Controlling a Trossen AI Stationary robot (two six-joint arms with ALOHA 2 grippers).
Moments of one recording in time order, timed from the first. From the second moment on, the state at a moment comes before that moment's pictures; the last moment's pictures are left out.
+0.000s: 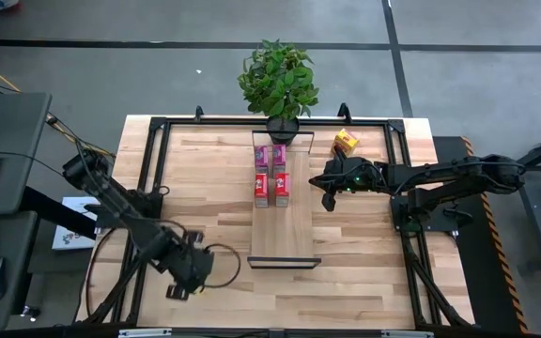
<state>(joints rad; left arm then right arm) -0.73 1.51 1.19 -1.02 -0.03 -0.61 -0.13 1.15 0.53 0.11 0.09 0.18</state>
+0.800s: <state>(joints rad) -0.26 1.56 1.35 -0.72 -0.15 0.17 -0.13 1.15 0.53 0.08 0.09 0.19</state>
